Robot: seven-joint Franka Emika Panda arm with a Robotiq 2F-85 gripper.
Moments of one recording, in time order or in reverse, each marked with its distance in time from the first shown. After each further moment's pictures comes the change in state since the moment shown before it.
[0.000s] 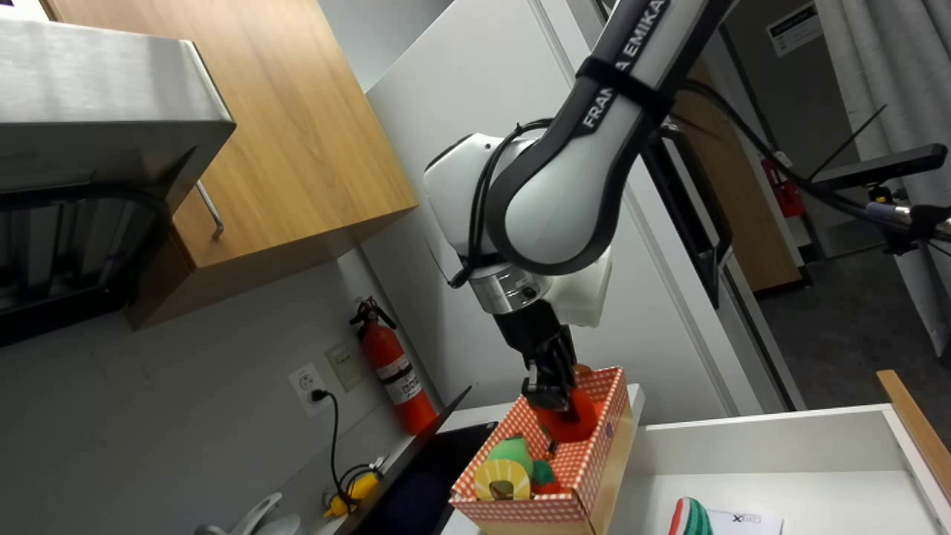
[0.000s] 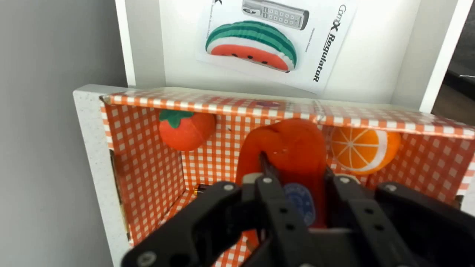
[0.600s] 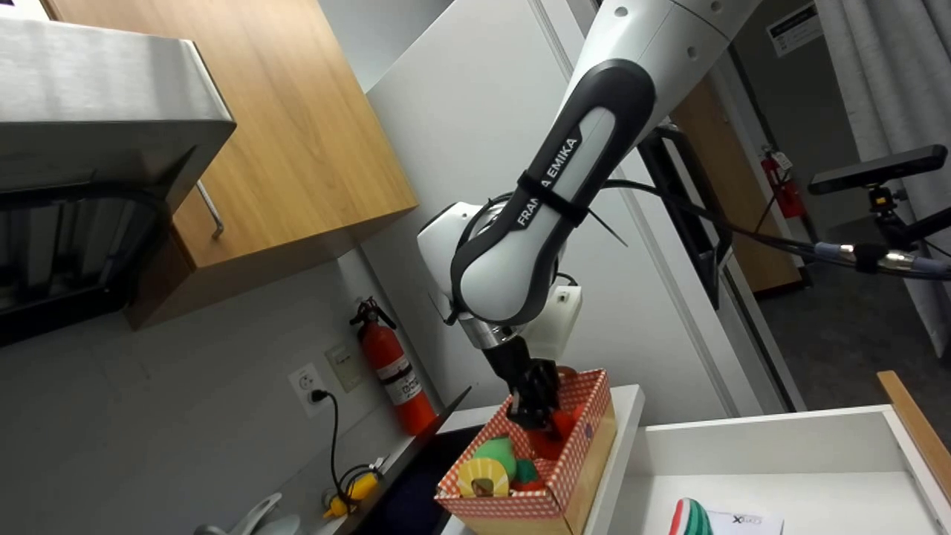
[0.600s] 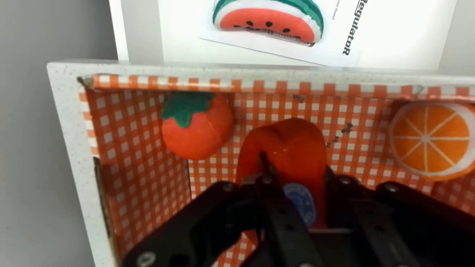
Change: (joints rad) arm -0.058 0.301 -0.011 0.346 0.072 -0.107 -0.080
